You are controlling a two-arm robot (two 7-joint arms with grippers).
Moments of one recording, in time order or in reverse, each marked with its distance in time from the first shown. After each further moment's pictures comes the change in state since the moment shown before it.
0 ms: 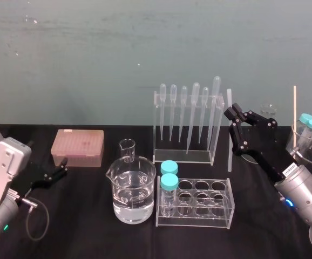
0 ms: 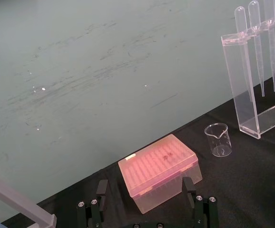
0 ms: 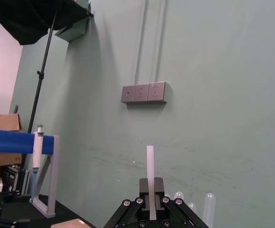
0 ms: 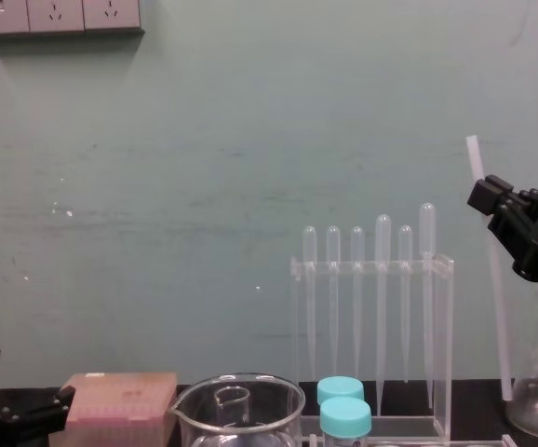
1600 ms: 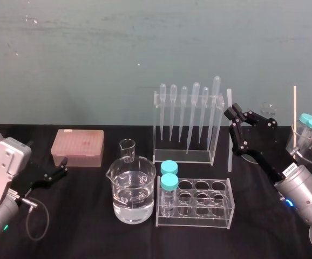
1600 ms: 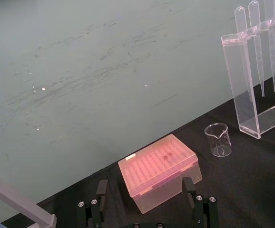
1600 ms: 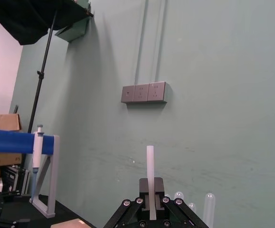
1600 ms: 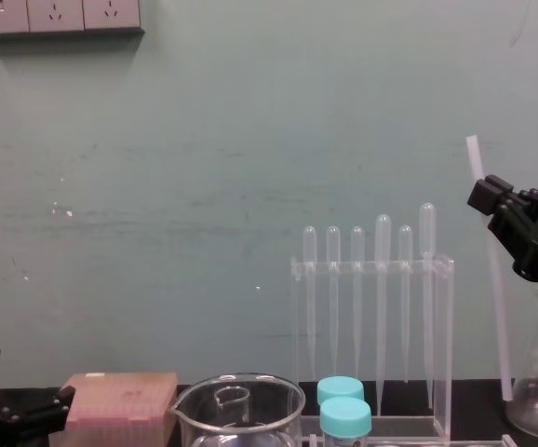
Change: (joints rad) left arm 0.000 0.000 0.000 0.000 0.000 0.000 0.000; right arm 0.000 0.000 0.000 0.000 0.000 0.000 0.000
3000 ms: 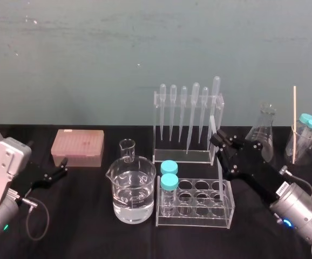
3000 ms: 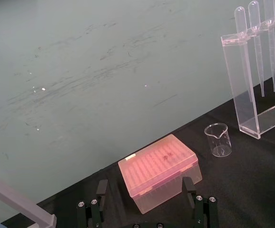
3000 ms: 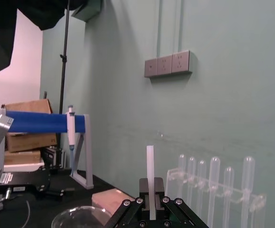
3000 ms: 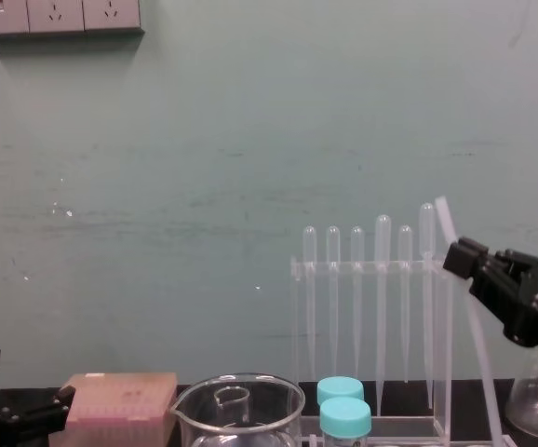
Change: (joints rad) left arm 0.000 0.000 0.000 0.000 0.000 0.000 0.000; right arm -0.080 0.003 0.023 -0.072 0.013 0.156 0.098
